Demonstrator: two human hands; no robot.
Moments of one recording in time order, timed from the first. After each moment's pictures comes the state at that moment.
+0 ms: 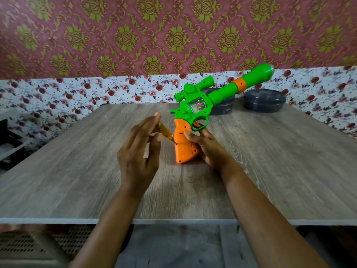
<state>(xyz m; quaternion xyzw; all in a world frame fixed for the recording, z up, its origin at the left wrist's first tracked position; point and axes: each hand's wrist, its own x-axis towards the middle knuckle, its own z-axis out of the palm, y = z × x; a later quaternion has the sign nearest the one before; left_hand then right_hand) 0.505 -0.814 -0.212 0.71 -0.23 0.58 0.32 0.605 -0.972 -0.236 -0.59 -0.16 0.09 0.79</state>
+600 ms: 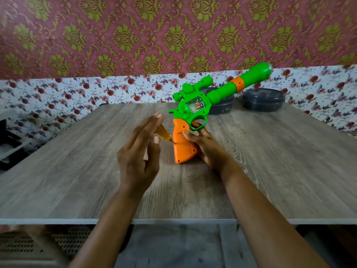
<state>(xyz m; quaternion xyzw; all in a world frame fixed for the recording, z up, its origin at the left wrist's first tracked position) 0.503 -0.815 -0.211 0.72 -0.24 0.58 0.30 0.611 -0.970 -0.240 -0.59 -0.16 0.09 0.78</state>
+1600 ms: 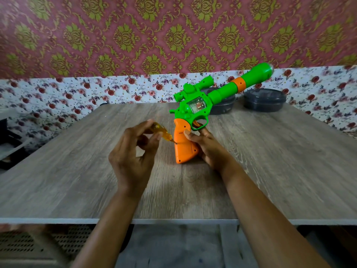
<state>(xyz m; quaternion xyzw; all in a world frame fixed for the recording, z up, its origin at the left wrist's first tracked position) 0.503 -0.811 -0.214 0.69 -0.19 0.61 0.34 0.603 -0.970 -0.234 -0.58 -0.16 0.09 0.79</state>
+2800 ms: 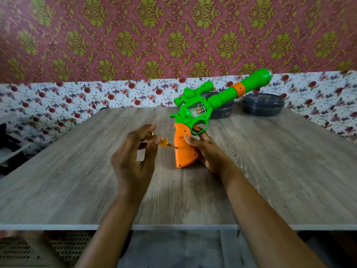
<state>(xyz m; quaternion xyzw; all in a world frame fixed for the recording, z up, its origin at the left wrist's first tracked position) 0.501 -0.812 -0.211 0.70 -0.19 0.57 0.39 0.601 -0.971 -0.231 -0.59 -0.15 0.09 0.79</state>
